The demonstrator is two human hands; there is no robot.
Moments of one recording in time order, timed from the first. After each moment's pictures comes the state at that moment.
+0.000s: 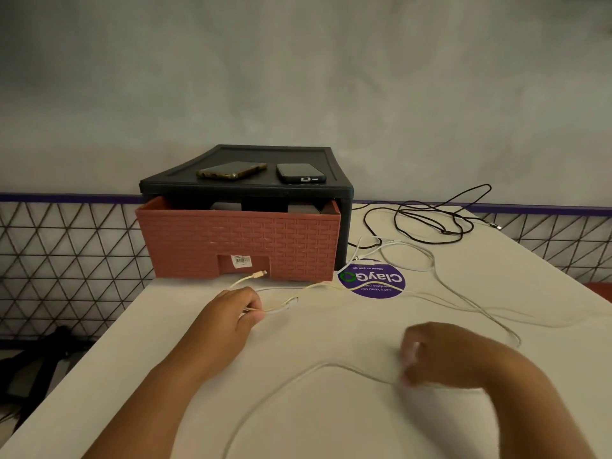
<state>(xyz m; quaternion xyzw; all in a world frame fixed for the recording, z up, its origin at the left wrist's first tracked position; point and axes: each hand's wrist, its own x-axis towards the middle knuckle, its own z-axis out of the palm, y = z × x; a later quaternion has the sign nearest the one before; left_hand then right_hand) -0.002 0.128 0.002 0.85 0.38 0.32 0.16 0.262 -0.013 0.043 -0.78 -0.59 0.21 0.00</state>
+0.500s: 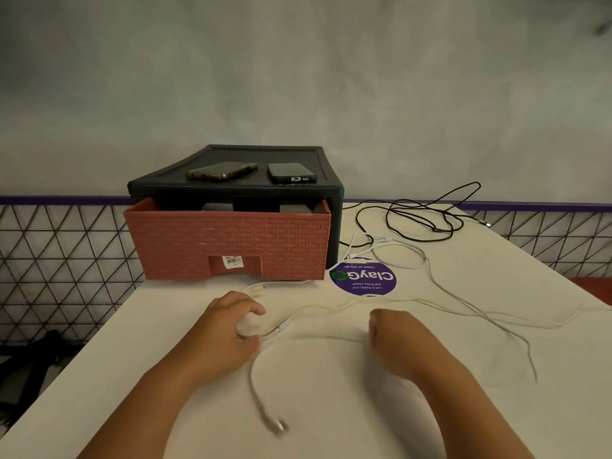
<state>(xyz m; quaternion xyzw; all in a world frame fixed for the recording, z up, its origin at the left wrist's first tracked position) 0.001 0.127 -0.009 0.85 0.38 0.28 0.22 0.232 0.019 0.019 -0.81 -0.57 0.10 0.08</state>
